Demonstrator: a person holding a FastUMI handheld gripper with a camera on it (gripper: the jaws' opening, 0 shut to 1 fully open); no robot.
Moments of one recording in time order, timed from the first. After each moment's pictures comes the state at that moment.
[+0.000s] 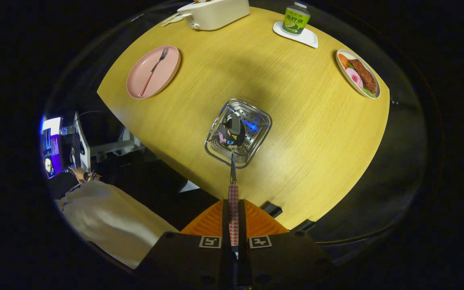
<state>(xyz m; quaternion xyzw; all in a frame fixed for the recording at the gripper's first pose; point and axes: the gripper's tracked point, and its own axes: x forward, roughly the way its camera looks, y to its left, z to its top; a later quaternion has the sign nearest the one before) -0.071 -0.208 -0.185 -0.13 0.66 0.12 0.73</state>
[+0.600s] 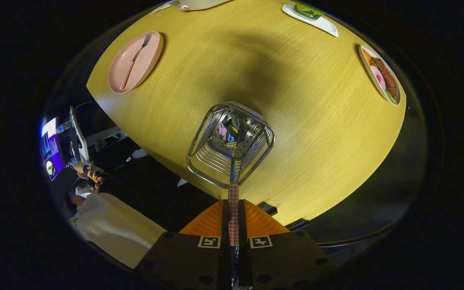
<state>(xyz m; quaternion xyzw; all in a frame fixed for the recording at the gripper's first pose) -0.039 -0.210 -0.212 -0.14 0.74 0.12 0.65</state>
